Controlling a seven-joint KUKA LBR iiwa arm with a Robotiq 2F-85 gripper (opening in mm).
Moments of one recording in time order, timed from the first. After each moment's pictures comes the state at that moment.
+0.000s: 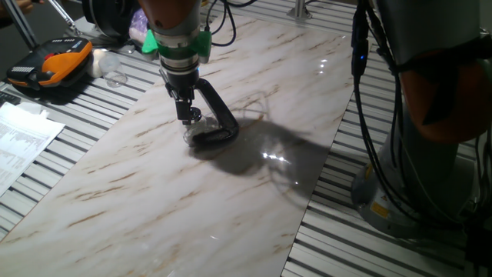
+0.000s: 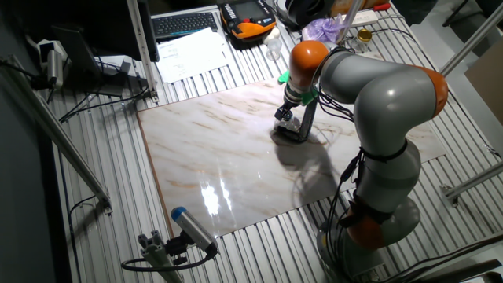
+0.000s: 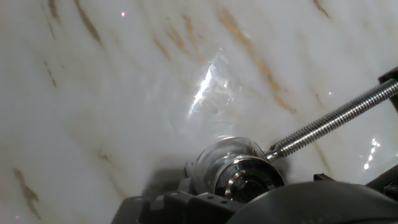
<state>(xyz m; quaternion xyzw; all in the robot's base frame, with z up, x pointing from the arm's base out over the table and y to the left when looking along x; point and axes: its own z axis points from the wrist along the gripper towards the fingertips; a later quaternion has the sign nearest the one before) 0.552 0.033 0.097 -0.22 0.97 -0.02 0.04</state>
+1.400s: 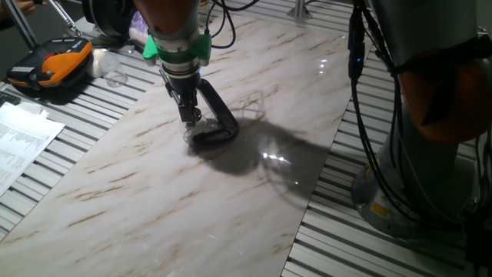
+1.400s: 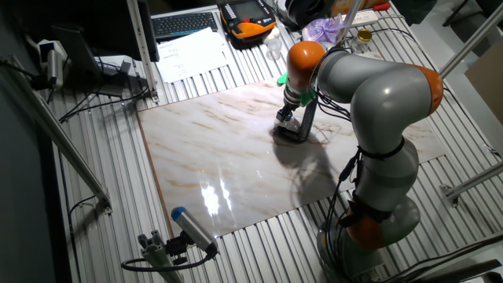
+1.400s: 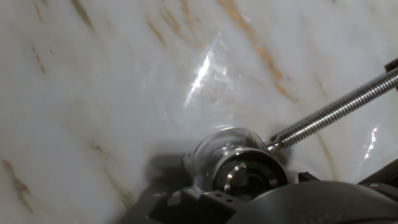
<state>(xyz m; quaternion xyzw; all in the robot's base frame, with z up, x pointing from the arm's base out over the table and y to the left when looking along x) 0.546 0.028 0.087 -0.22 0.97 -0.02 0.02</state>
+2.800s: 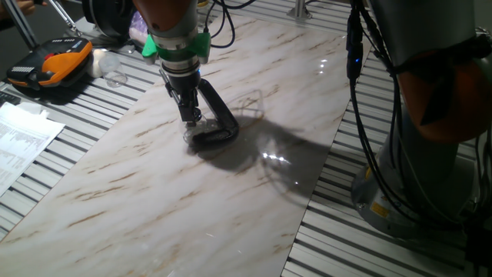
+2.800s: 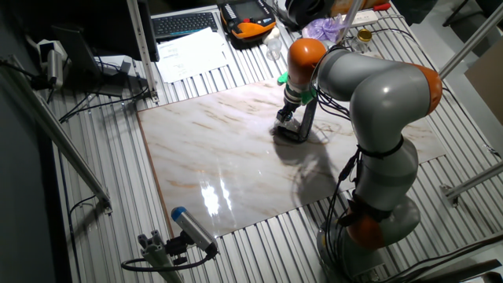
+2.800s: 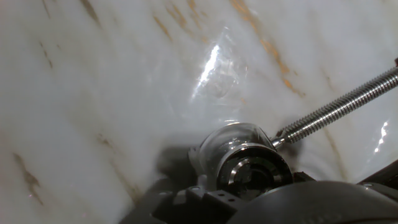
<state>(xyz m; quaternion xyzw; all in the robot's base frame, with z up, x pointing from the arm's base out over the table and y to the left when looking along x) 0.543 0.030 0.088 -0.22 0.97 -0.01 0.01</state>
